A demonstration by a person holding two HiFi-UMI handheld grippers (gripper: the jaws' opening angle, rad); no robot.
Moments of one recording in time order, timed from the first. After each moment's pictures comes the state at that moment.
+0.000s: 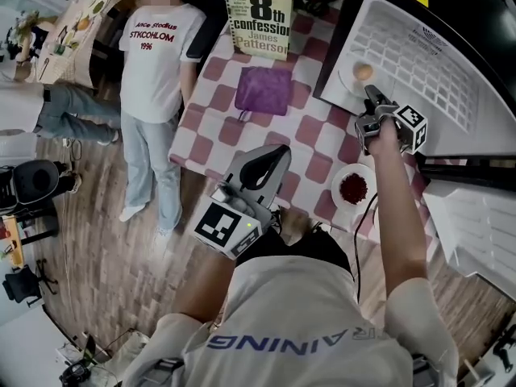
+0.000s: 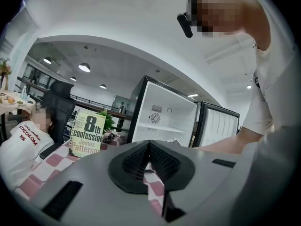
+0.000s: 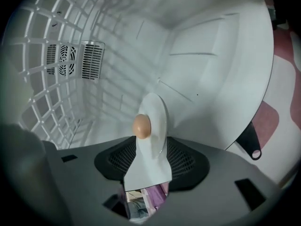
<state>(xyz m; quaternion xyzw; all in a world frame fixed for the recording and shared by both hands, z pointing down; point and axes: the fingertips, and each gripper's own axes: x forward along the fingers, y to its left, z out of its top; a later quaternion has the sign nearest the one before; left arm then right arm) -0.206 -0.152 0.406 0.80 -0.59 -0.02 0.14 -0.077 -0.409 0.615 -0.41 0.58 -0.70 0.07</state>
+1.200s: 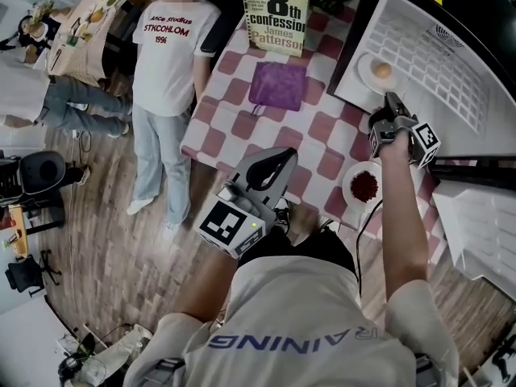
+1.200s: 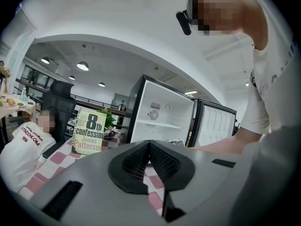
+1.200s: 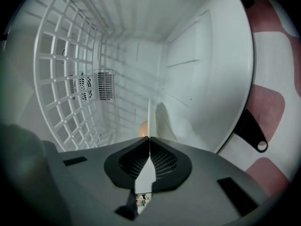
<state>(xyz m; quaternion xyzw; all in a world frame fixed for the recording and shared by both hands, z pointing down) -0.207 -0.129 0.413 0.80 -0.58 0.00 0.15 -0.057 -0.406 0.596 -0.37 0.58 -0.69 0.22</state>
